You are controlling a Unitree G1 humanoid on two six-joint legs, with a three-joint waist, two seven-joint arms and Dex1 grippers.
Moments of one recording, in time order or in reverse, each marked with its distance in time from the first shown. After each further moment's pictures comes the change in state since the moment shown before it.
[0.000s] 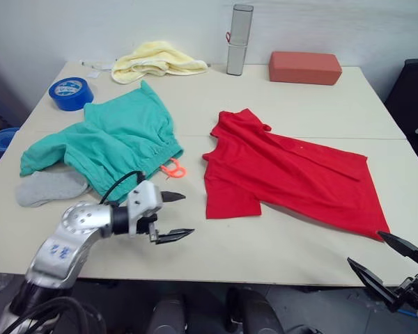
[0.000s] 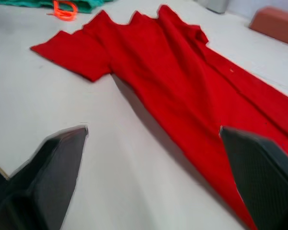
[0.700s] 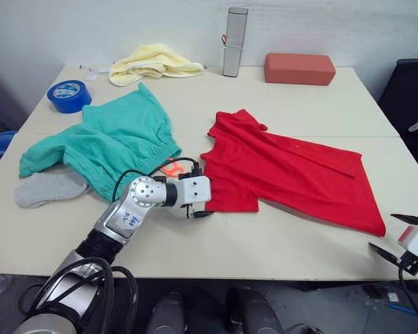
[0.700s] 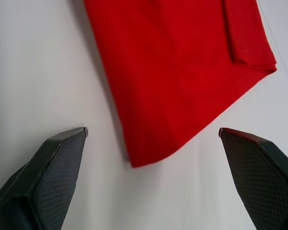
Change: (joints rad) left arm -0.318 -0.193 -0.261 0.331 0.416 -0.216 0.110; right arm -0.463 -0.315 0.197 0.637 -0.504 -0.286 -0.203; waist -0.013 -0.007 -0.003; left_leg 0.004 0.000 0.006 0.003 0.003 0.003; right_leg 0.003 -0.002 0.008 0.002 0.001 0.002
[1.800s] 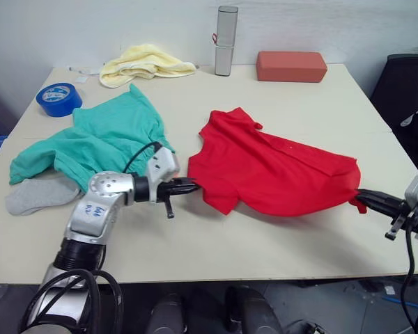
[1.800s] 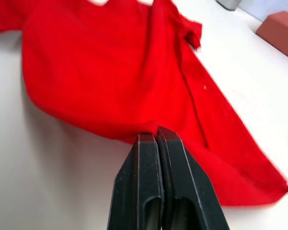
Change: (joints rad) left arm 0.125 0.040 0.381 -0.202 -0.450 0.408 -0.165; right arm -0.077 -0.092 -0.021 -0.460 0.627 0.672 0.172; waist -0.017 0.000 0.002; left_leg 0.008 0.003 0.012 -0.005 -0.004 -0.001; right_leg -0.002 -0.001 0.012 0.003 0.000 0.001
